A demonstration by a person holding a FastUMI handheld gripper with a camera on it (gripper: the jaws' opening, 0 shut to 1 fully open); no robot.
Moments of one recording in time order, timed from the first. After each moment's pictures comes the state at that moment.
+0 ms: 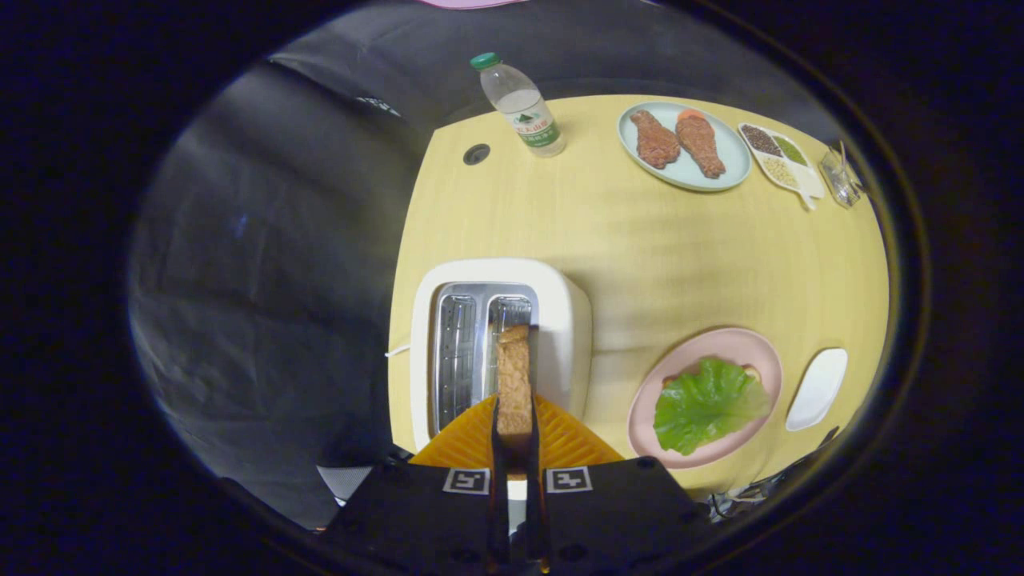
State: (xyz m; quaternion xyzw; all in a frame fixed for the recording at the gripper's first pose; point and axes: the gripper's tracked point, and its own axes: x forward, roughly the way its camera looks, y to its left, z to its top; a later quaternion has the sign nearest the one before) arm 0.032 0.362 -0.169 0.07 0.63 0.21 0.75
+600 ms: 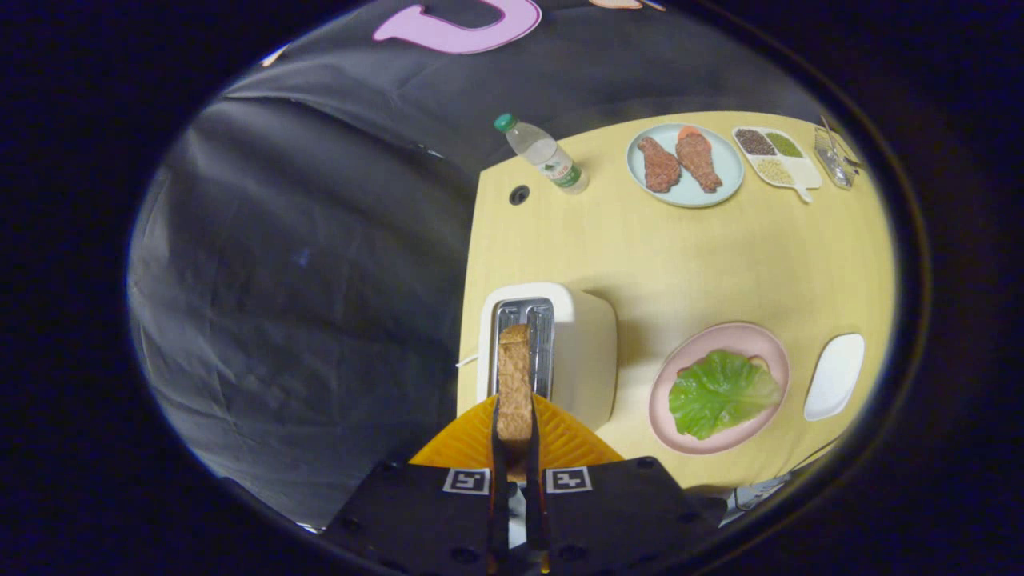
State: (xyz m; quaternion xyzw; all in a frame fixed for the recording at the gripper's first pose) arm 0.027 0.314 -0.077 0.19 0.58 0.26 0.75
